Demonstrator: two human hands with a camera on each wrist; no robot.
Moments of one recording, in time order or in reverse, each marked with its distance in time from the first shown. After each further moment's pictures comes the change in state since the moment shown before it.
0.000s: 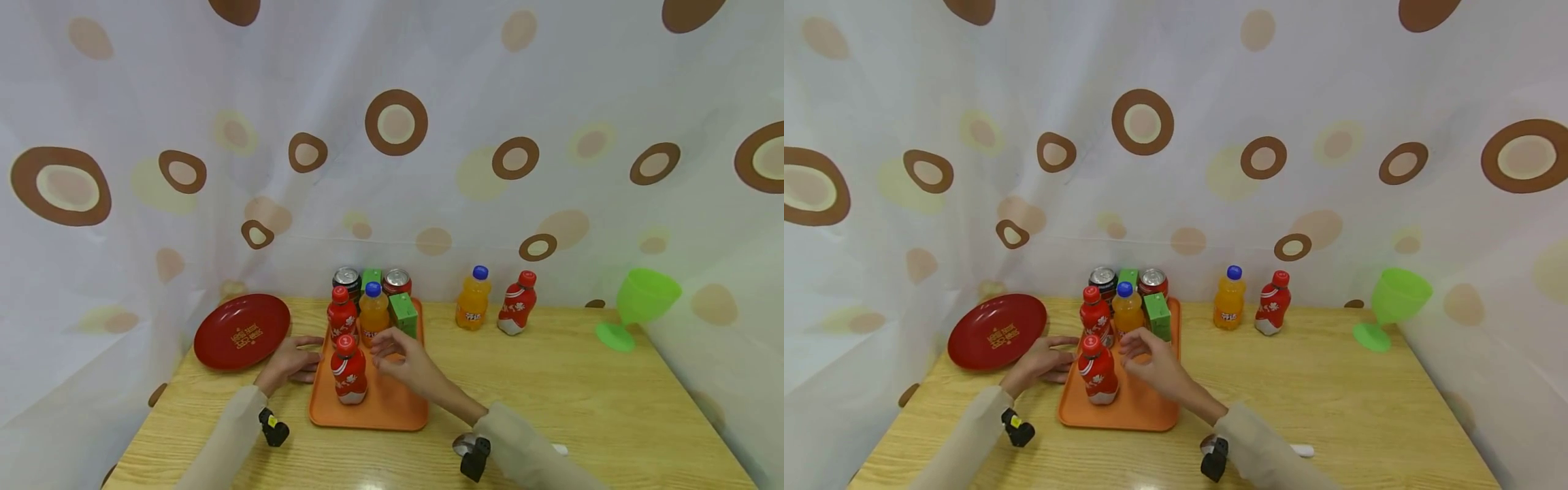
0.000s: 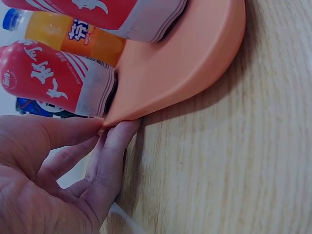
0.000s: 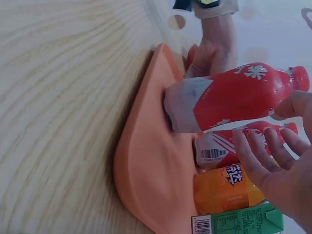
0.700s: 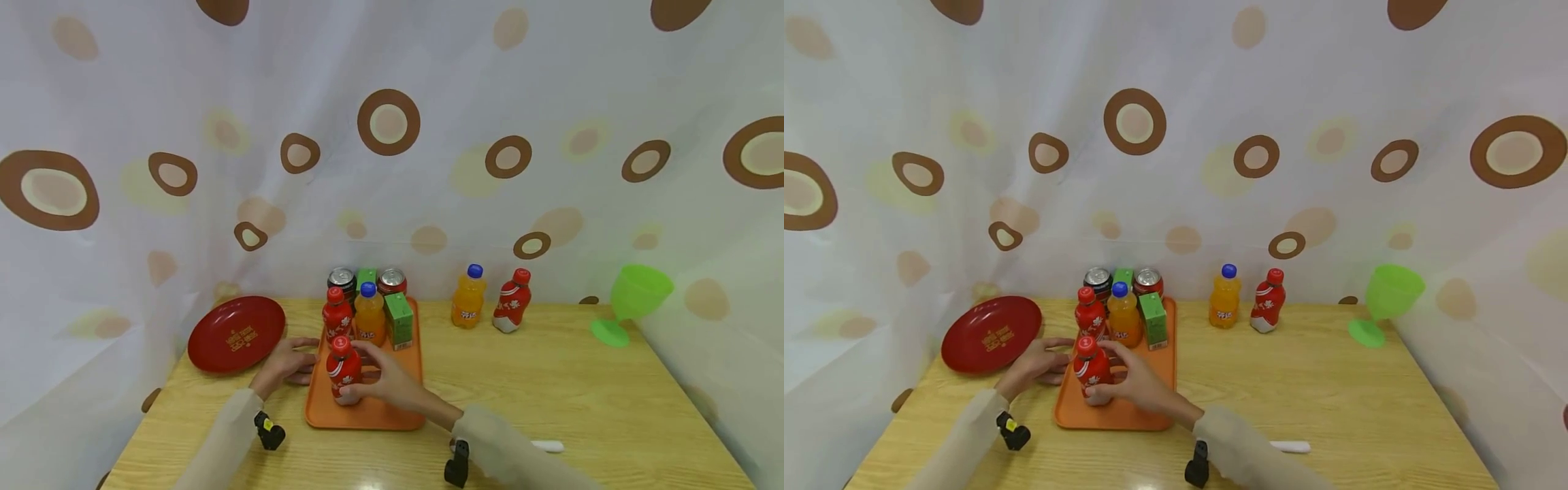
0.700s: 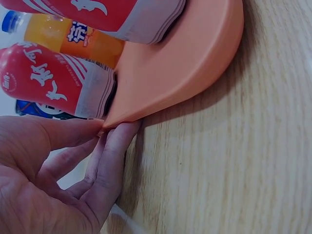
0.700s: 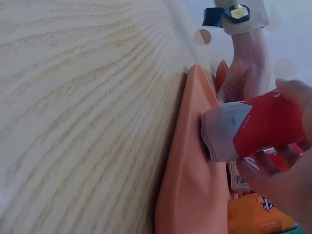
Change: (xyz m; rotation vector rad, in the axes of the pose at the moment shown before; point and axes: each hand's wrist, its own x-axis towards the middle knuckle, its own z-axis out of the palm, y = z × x) left_hand 0.000 0.004 0.004 0.033 0.019 -0.019; right_hand 0.004 0.013 0.029 0.143 -0.125 0.133
